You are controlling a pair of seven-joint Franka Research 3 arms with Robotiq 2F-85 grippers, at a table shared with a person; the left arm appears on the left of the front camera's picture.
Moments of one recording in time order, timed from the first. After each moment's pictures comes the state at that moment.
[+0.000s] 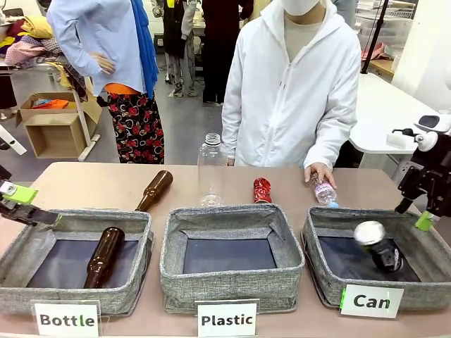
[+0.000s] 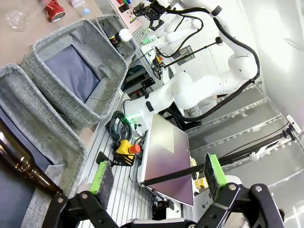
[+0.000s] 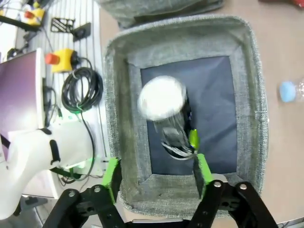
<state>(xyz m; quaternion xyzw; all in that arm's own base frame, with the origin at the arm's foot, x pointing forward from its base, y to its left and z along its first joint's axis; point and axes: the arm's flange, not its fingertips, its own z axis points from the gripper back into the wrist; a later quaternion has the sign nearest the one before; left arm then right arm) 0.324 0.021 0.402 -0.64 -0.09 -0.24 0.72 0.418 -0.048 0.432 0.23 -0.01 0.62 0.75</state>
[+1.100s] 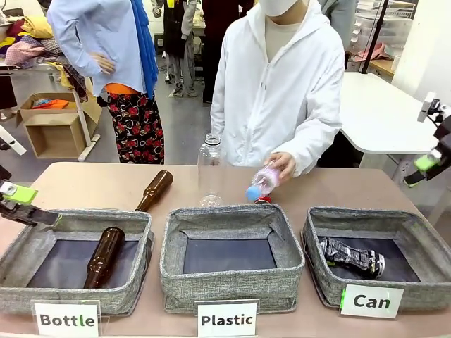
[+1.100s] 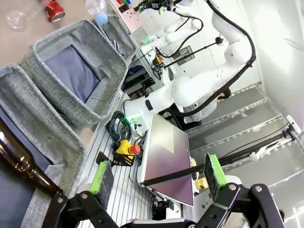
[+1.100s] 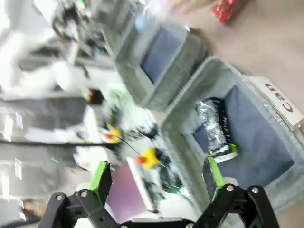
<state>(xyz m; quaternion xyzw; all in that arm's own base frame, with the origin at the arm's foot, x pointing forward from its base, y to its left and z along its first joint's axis) 0.324 0.021 0.402 -0.64 -0.09 -0.24 0.72 0.450 -0.115 0.454 0.50 -0.01 0.24 0.83</state>
